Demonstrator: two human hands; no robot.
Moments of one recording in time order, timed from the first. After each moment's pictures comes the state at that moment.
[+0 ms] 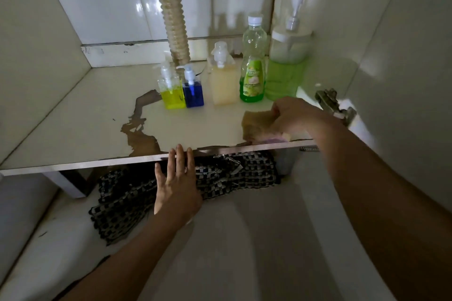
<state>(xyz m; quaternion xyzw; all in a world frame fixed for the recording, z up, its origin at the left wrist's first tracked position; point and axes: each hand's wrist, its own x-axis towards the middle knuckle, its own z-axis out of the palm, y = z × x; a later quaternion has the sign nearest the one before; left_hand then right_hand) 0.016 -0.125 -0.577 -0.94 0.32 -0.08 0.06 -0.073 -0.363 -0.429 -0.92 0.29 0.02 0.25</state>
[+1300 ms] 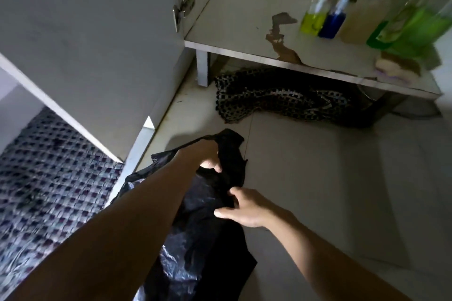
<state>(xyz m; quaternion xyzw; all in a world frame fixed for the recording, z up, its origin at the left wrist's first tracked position) -0.022 0.170 -0.577 -0.90 0.23 0.36 -0.03 -0.175 0.072 -0.580 -0.87 0.13 0.34 0.33</state>
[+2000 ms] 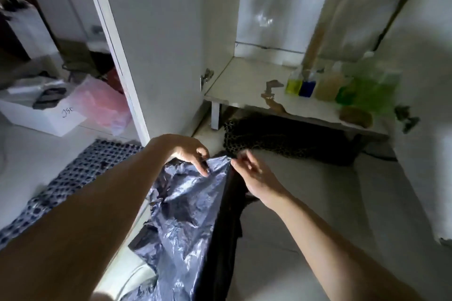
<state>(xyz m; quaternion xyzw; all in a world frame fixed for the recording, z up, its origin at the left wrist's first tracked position) -0.077 0.258 -0.414 -0.90 0.28 0.32 -0.03 -0.210 0.095 -0.454 -0.81 0.06 -0.05 0.58</state>
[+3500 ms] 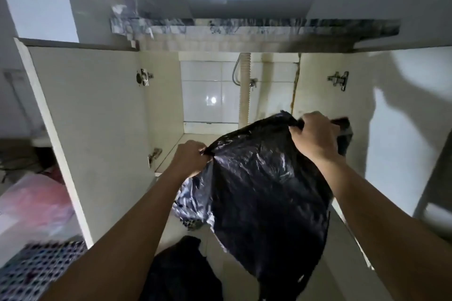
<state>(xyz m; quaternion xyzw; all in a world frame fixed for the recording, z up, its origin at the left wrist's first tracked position) -0.142 0.119 -0.289 -0.91 0.28 -0.08 -0.30 -0.277 -0.109 -0.246 -0.88 0.29 -0.37 0.05</state>
